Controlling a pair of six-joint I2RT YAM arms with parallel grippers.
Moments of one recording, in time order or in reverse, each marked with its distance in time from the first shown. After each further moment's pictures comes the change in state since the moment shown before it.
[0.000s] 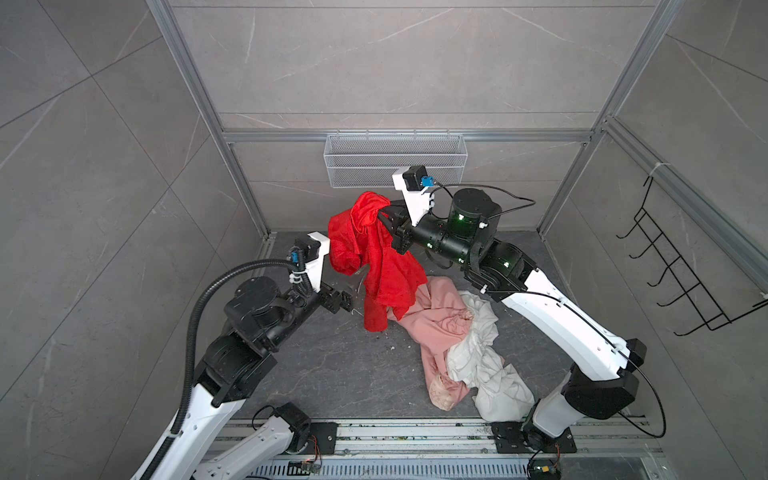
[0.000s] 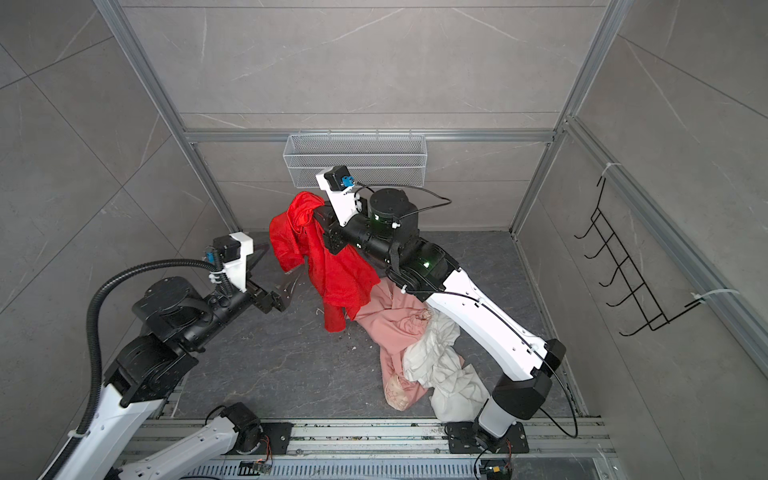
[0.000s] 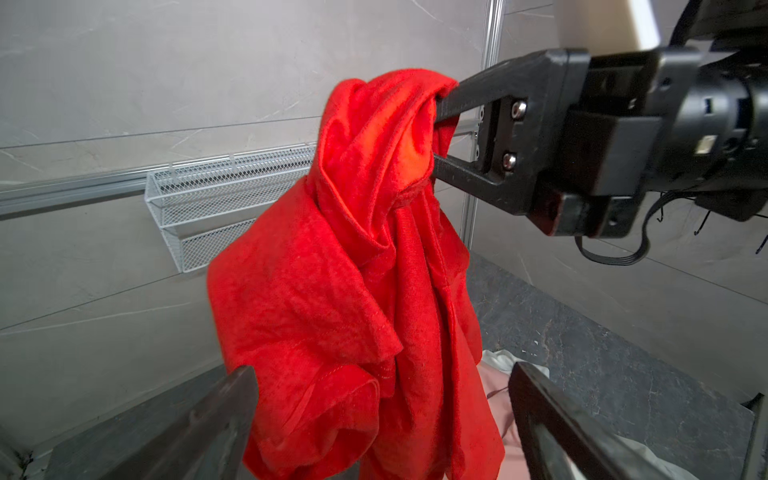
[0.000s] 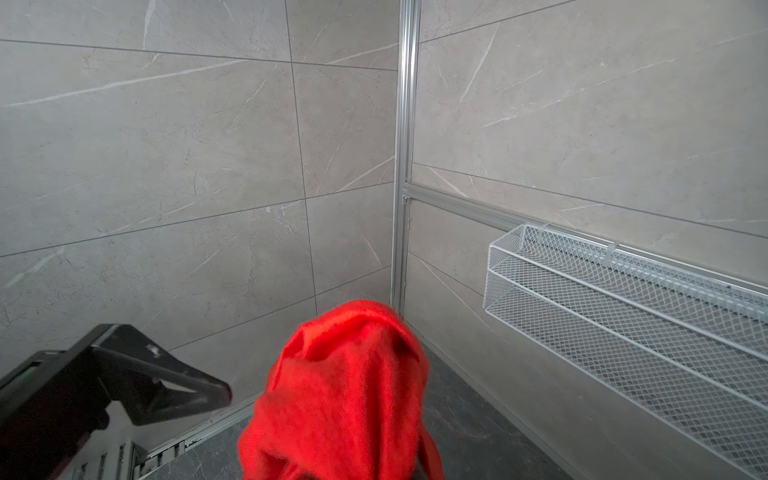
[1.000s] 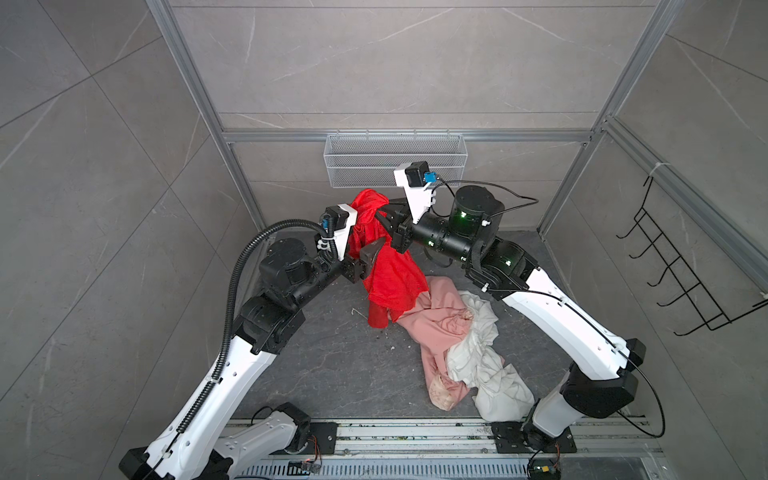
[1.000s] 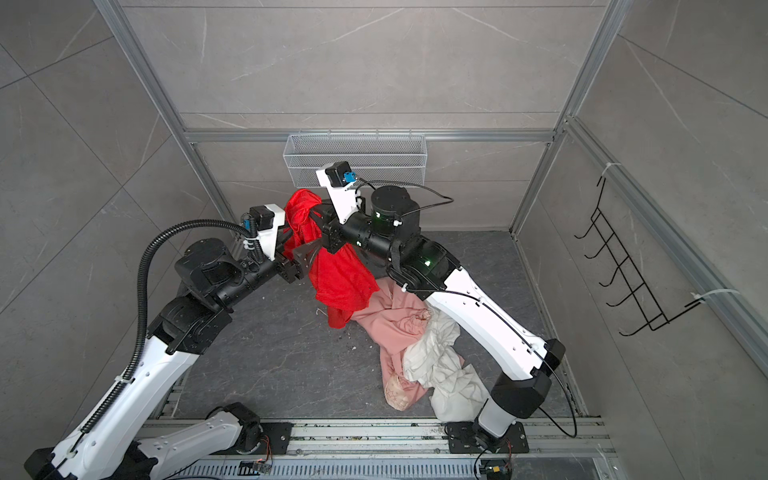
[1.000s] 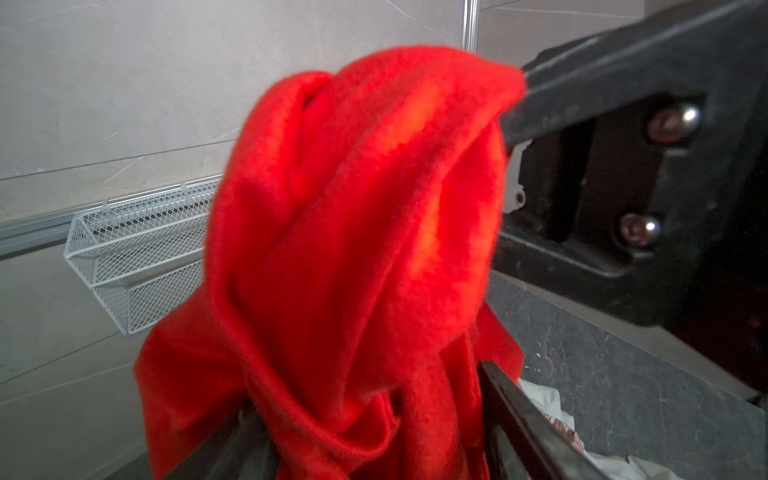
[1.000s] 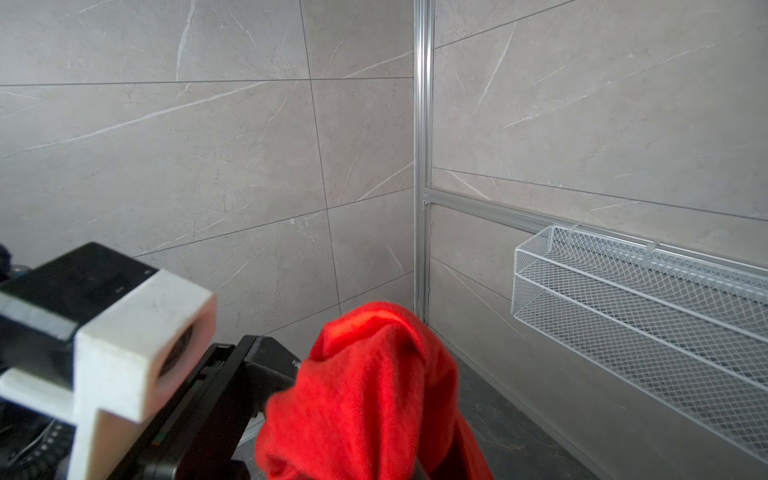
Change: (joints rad) left arm 0.073 0.251 0.089 0.168 0.203 0.044; right arm 0.000 0.009 0.031 -0.004 -0.053 0.070
